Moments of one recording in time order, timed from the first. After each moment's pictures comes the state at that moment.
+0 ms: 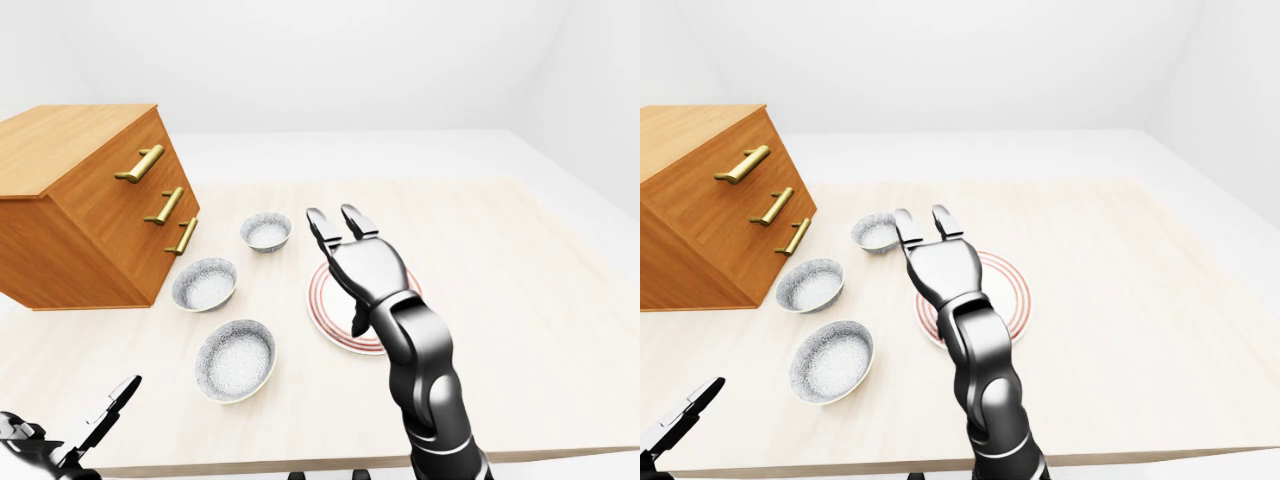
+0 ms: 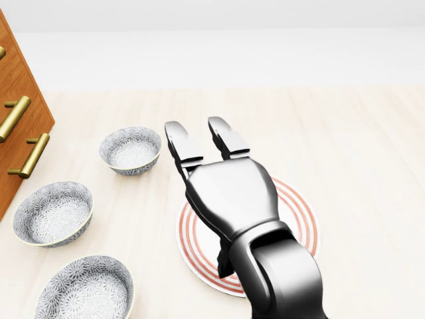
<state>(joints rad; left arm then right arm) 0.31 -0.11 0.70 -0.24 -0.19 -0.09 0.29 -0.23 0.16 0.31 -0.45 -1.51 0.09 0.68</state>
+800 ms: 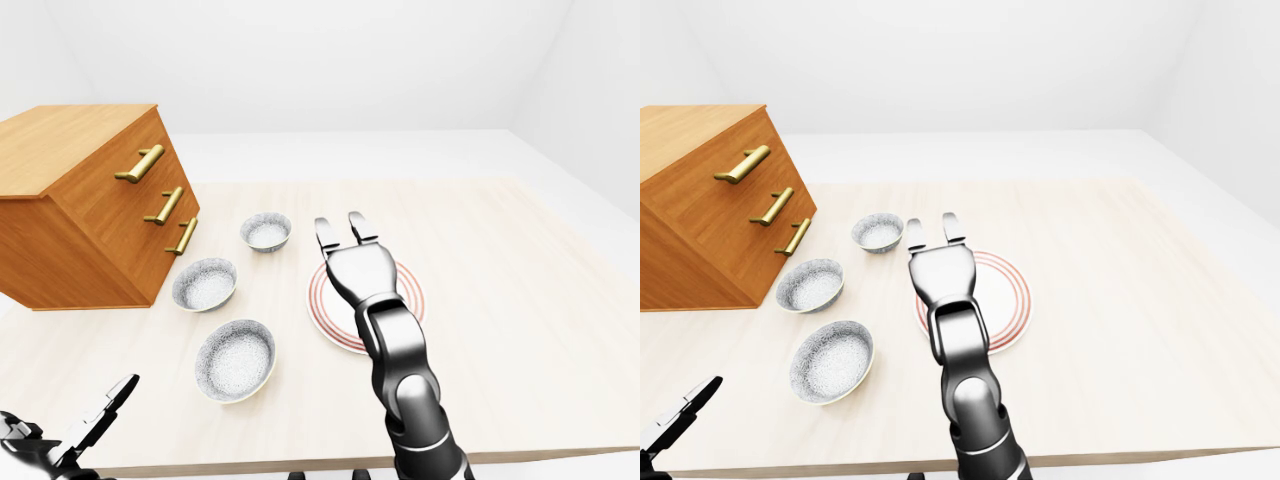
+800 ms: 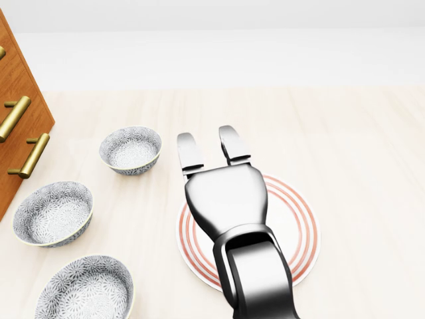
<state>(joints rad) 0.31 -0.11 0.70 -0.25 -0.19 -0.09 0.29 -0.22 0.24 0.32 -0.34 -1.86 0.09 0.70</state>
